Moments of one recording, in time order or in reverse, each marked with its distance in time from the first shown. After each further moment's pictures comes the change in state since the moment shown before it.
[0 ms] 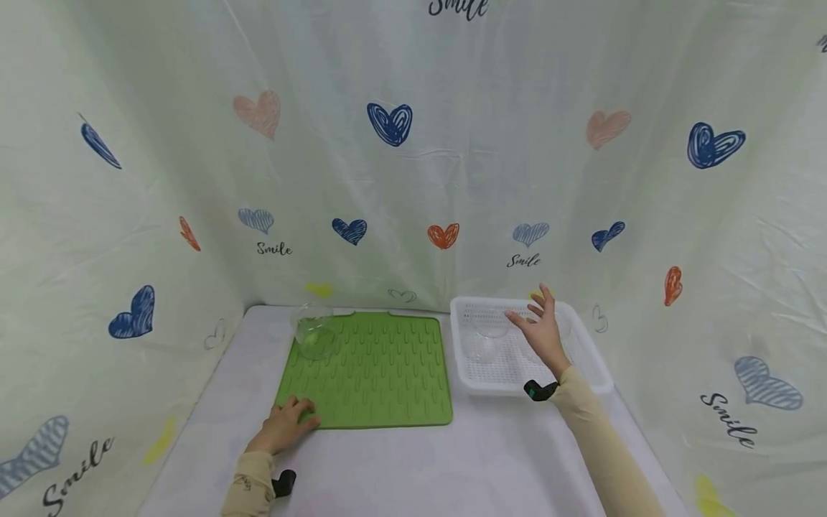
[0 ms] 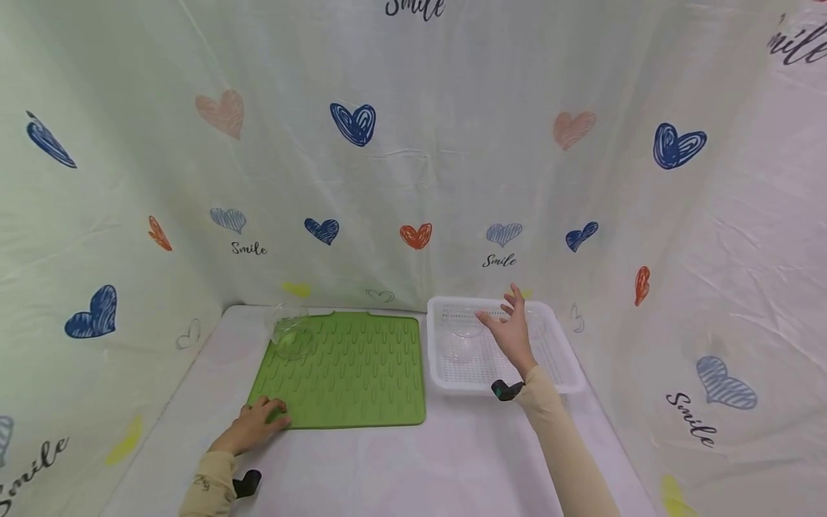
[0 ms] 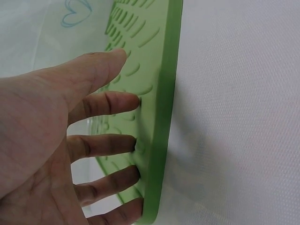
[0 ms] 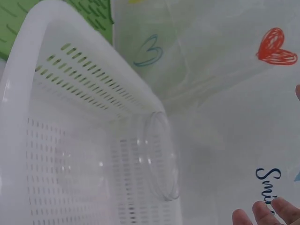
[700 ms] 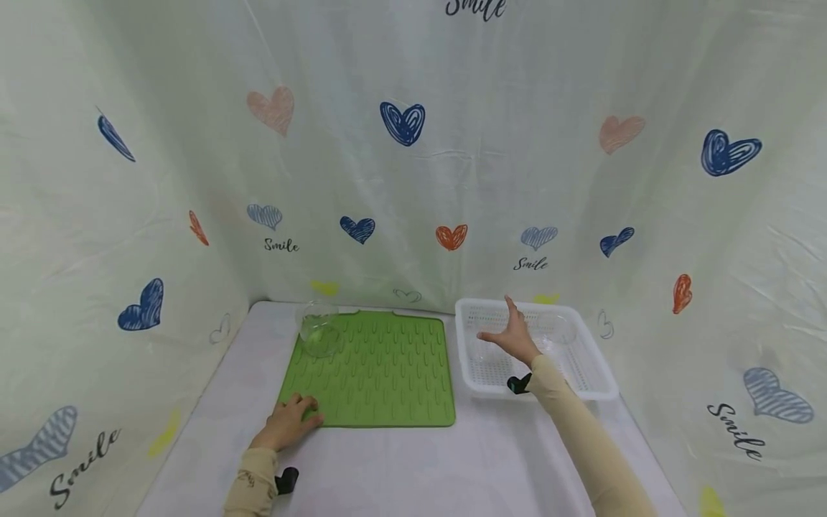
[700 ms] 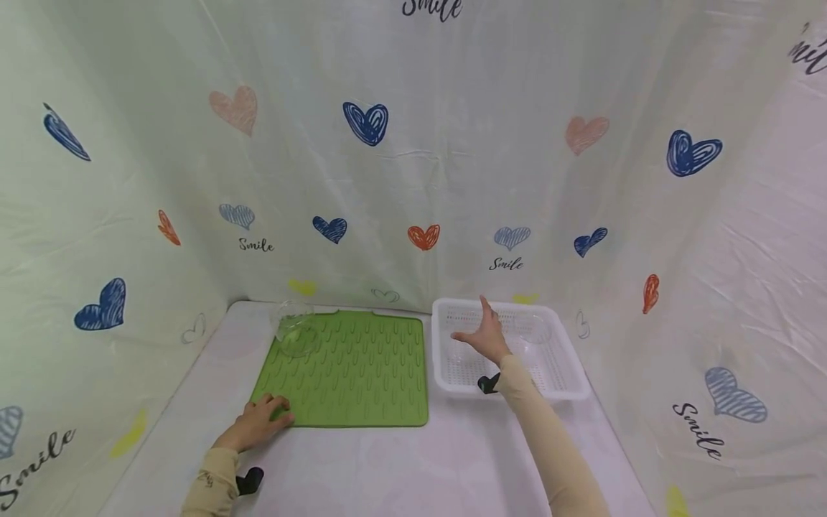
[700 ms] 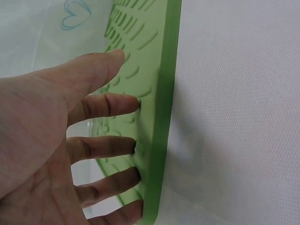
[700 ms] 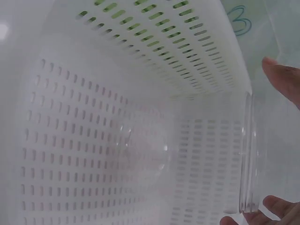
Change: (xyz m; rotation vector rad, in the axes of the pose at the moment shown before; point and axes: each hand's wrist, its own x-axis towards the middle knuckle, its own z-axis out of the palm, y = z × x) left_hand 0.003 -0.003 0.003 0.020 -0.007 -0.003; right_hand 0.034 0.045 0.055 -0.362 -0.222 0.061
